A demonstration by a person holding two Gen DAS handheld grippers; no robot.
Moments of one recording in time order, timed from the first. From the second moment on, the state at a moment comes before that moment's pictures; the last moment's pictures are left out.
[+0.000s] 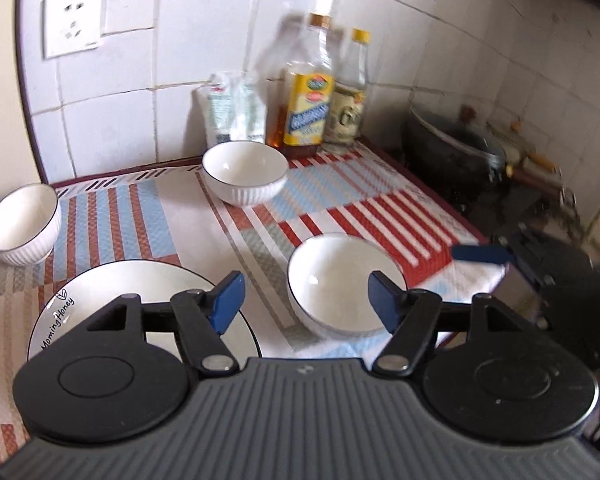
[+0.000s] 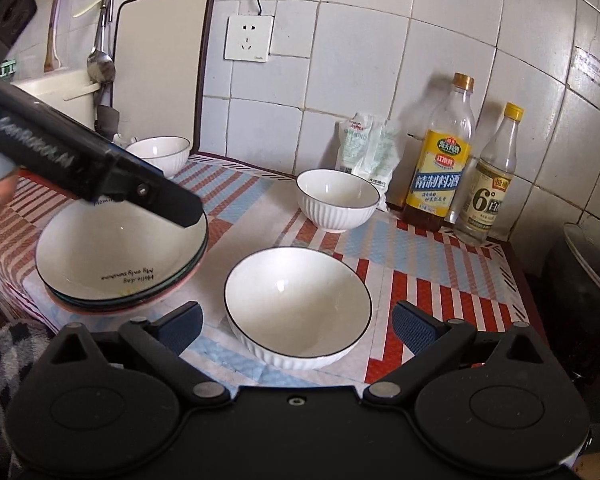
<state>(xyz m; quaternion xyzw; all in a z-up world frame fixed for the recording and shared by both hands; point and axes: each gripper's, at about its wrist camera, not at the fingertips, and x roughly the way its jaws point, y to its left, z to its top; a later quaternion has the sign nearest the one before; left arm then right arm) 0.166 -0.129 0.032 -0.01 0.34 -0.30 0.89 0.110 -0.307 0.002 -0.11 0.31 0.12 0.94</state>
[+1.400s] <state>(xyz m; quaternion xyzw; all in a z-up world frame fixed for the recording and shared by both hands) 0.406 -0.178 -0.038 -0.04 0.44 -0.18 0.88 0.385 -0.387 -0.050 0.16 0.45 0.09 0.88</state>
